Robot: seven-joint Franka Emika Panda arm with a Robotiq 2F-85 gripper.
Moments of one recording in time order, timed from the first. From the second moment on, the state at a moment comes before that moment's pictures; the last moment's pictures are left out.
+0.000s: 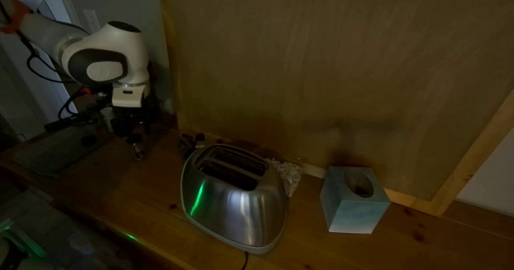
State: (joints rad) arm -0.08 -0.23 0.03 -2.57 0.23 2.25 1.41
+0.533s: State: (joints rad) arm -0.08 -0.30 0.04 -2.57 0.17 2.22 1.46
